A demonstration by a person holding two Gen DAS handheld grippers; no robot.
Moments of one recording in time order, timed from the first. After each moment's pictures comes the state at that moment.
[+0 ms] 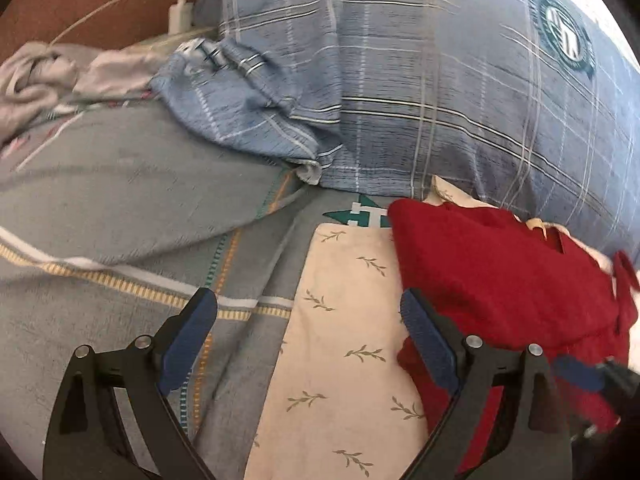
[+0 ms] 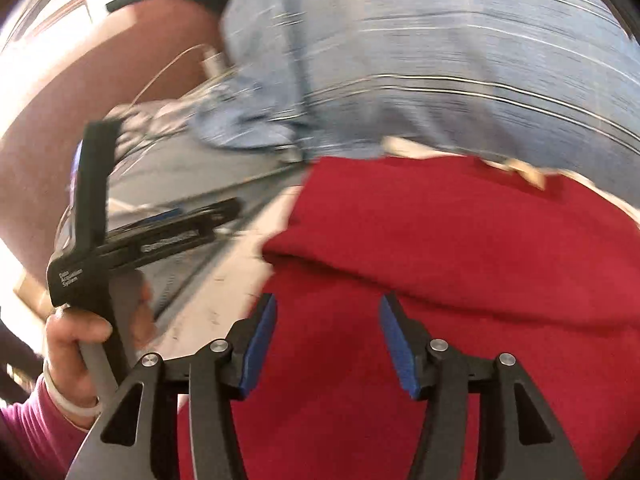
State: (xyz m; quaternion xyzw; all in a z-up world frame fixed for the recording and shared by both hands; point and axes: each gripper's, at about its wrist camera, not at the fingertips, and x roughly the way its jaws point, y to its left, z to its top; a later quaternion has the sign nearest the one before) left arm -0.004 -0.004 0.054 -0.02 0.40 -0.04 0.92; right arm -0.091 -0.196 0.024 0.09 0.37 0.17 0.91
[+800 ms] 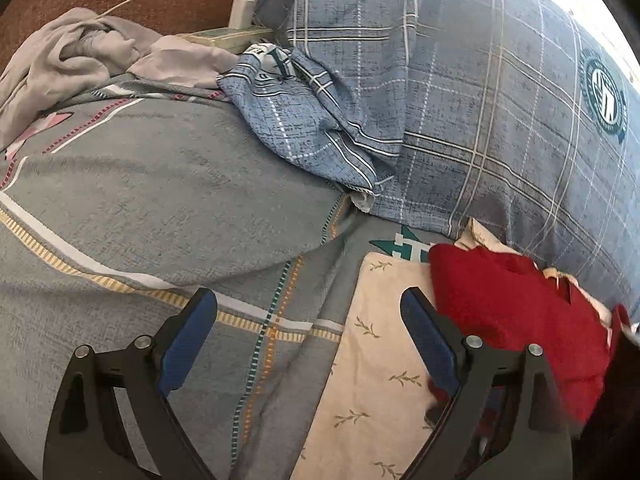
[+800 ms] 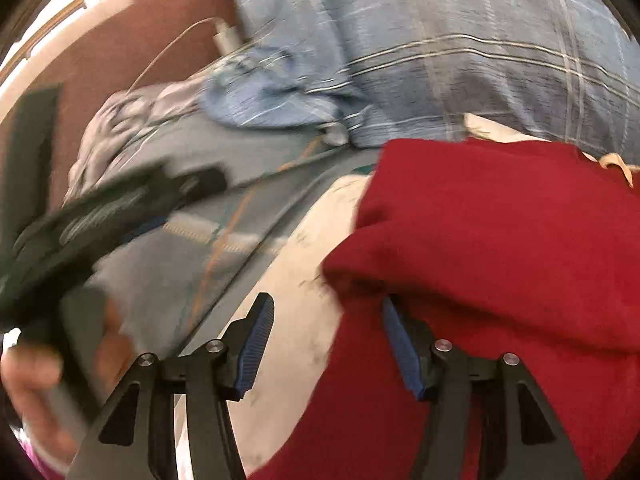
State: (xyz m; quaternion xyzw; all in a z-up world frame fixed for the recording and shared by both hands) left arm 0.001 0.036 0.067 -0.07 0.38 0.00 0.92; right arm -0.031 -0.139 -0.005 0.14 0.39 0.18 0.89
